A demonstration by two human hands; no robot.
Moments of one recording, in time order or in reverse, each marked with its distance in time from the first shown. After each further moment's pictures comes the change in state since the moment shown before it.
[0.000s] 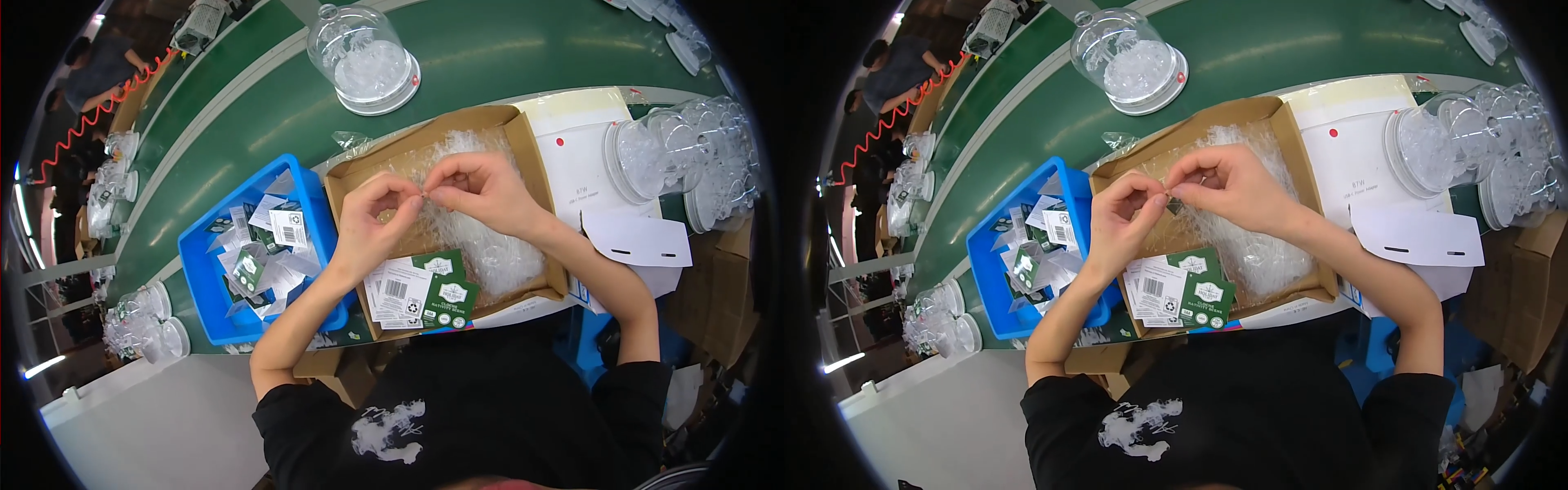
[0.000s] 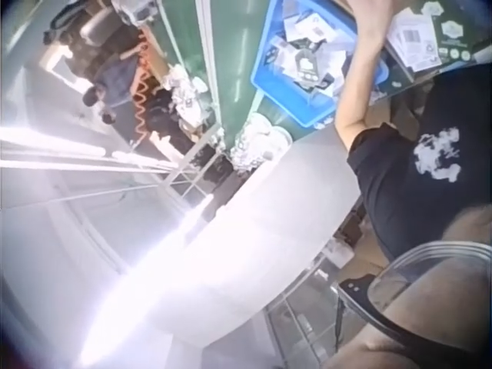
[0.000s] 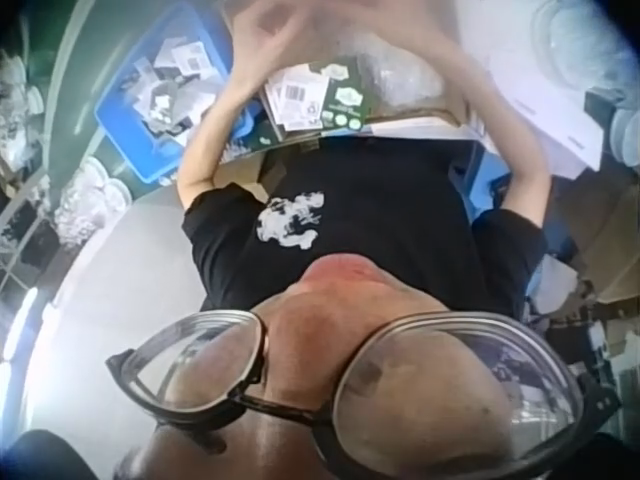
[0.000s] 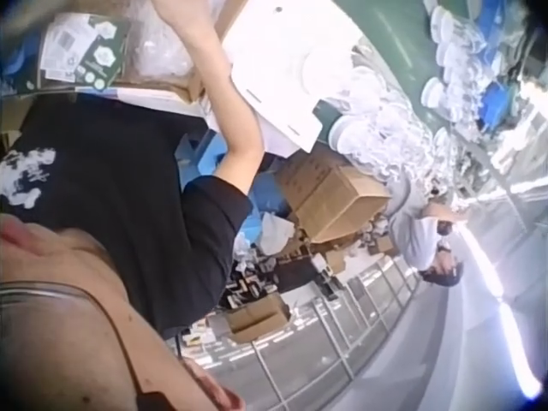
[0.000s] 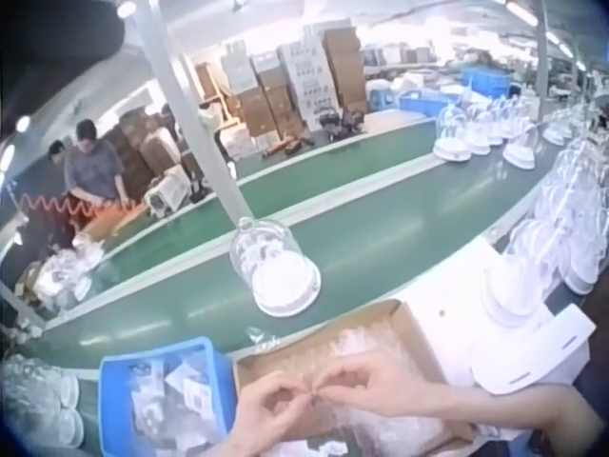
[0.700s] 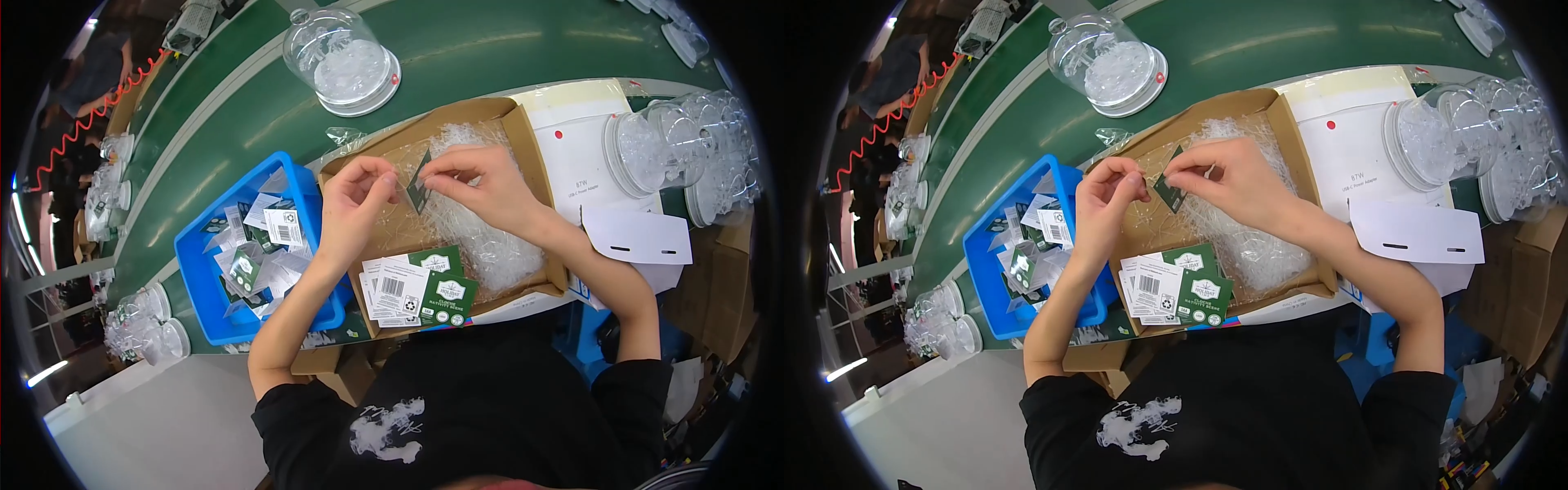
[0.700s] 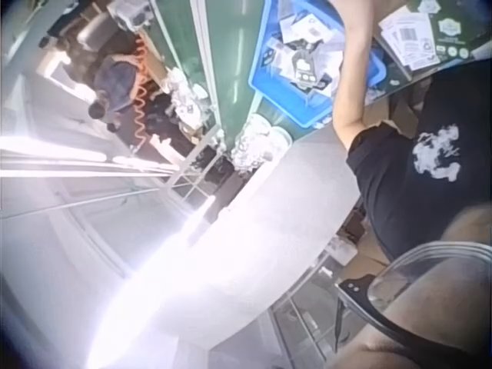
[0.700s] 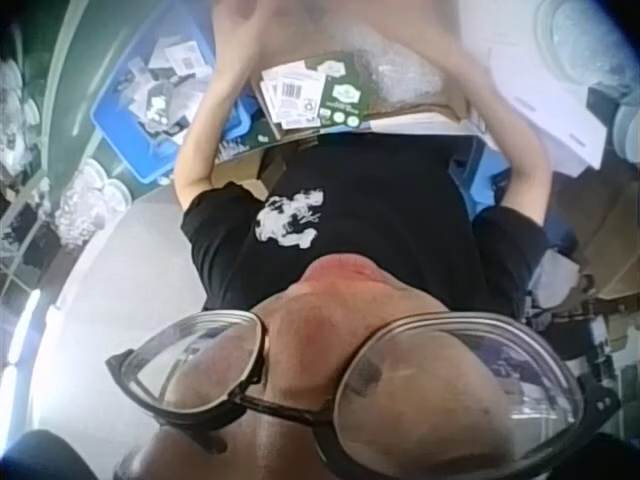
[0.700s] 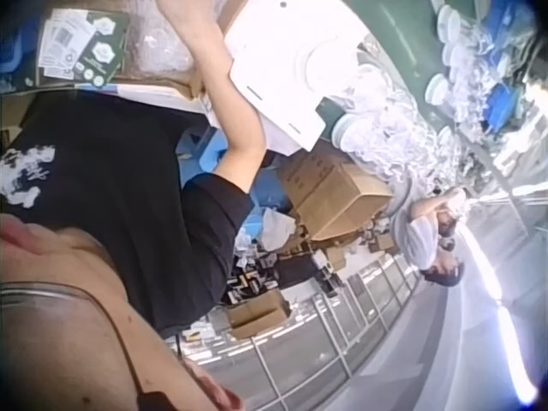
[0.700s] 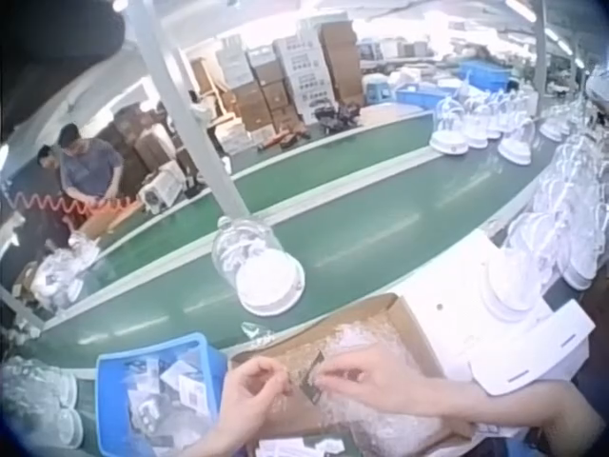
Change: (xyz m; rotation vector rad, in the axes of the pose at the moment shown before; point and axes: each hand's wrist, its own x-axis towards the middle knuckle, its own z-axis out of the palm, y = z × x) left_hand 0.009 -0.008 -0.014 -0.182 0.070 -0.125; right_hand 0.001 -0.005 0.000 -0.414 0.135 -0.062
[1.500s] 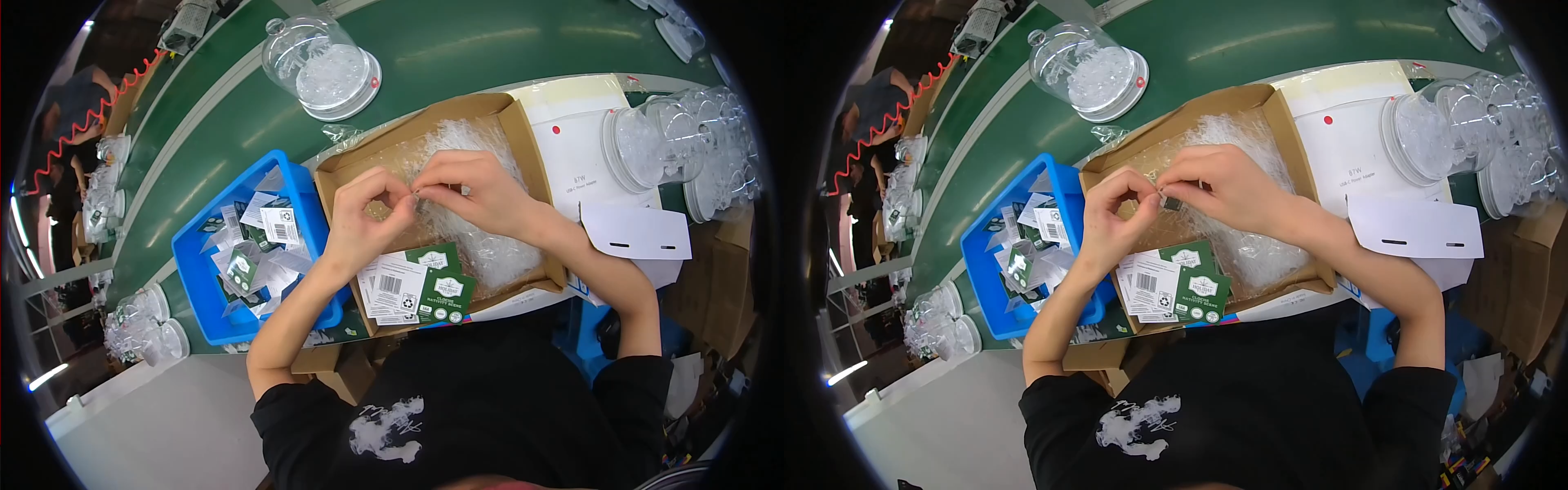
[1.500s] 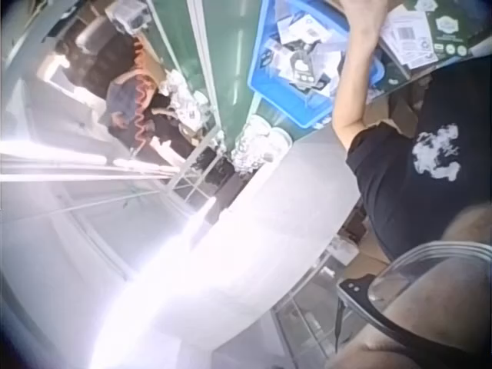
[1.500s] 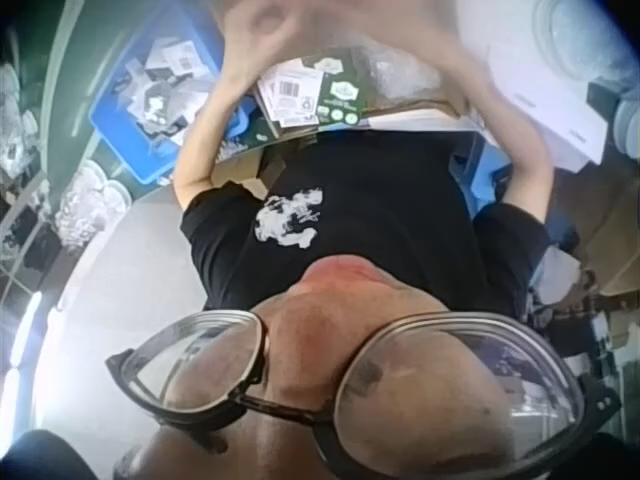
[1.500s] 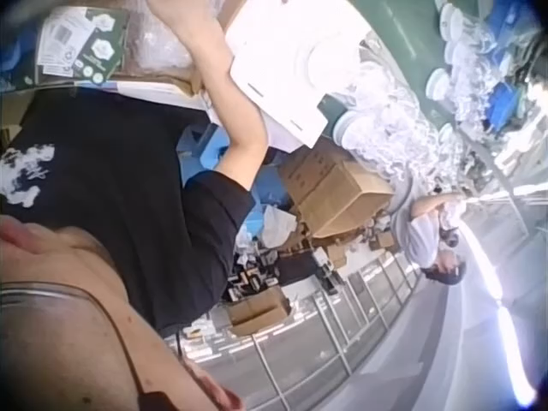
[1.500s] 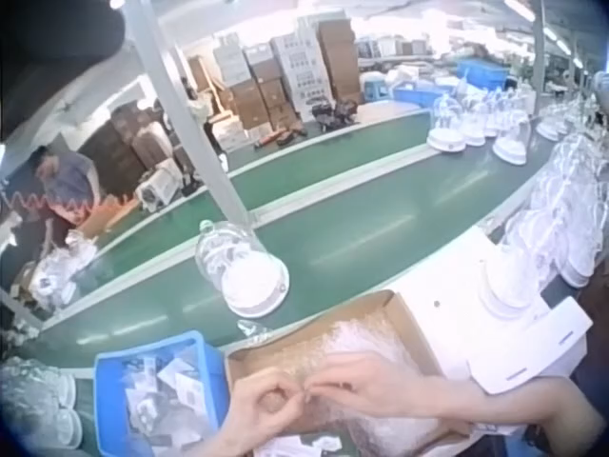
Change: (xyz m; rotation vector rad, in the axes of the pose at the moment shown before) left_hand -0.003 0.005 0.013 0.455 -0.088 0.245; right_hand 0.000 0.009 0.000 -0.196 -0.089 -0.314
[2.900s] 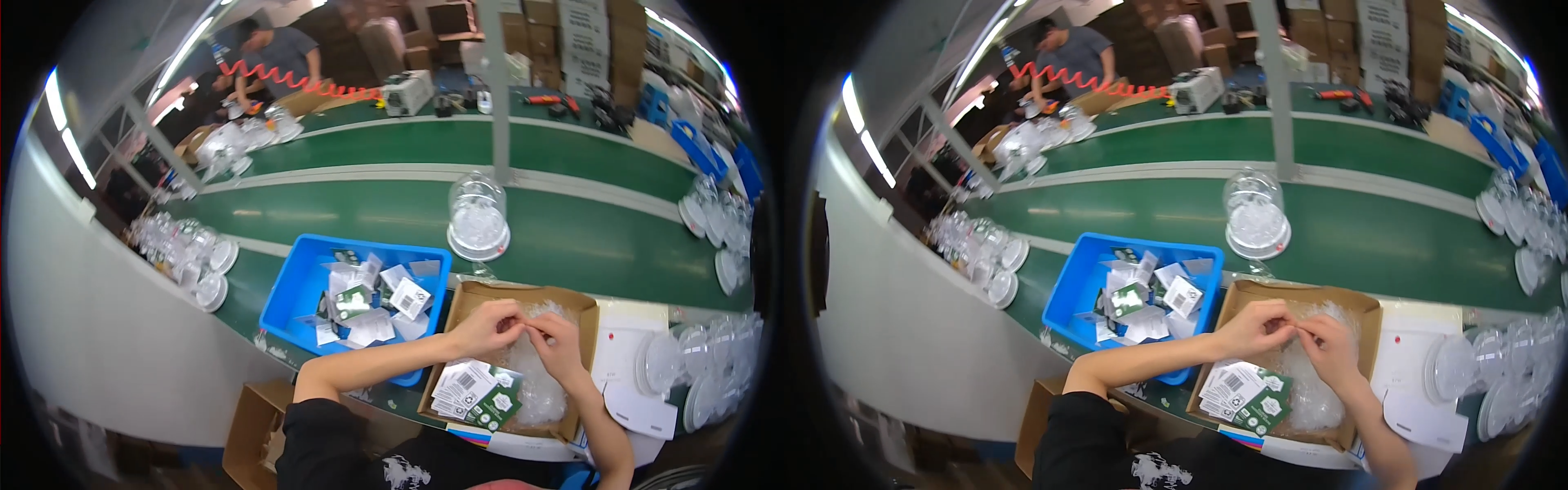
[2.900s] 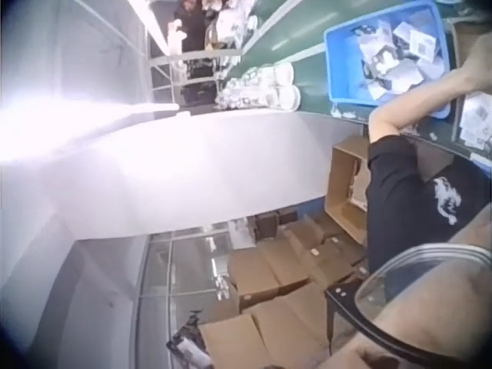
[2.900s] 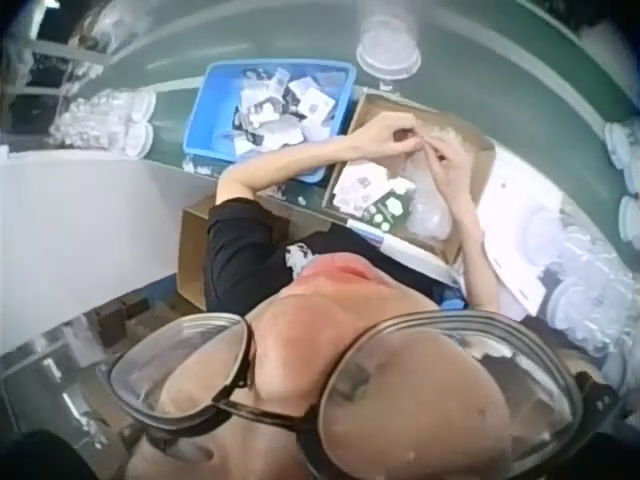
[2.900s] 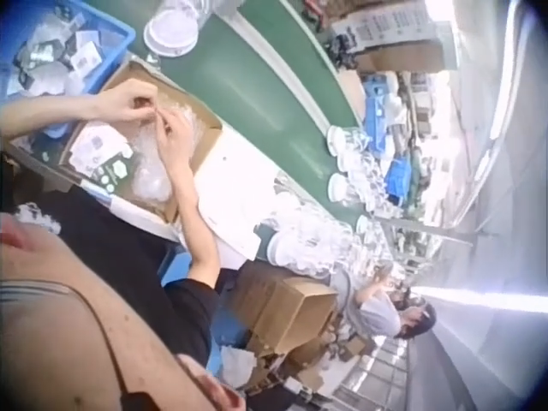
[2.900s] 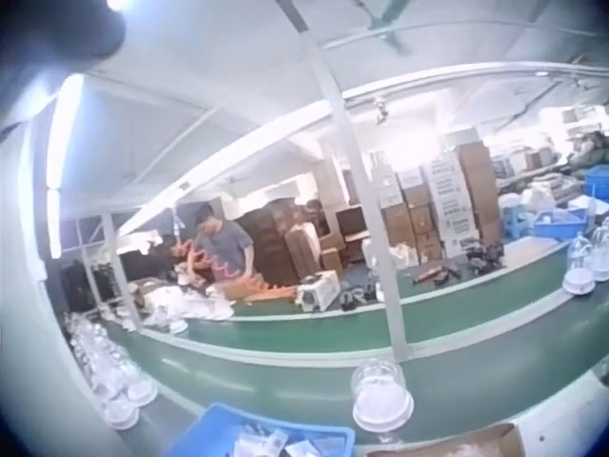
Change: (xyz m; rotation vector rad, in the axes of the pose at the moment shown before) left_hand -0.009 -0.002 0.005 -0.034 0.107 0.158; right_hand 0.001 -0.014 0.009 -0.171 0.061 -0.010
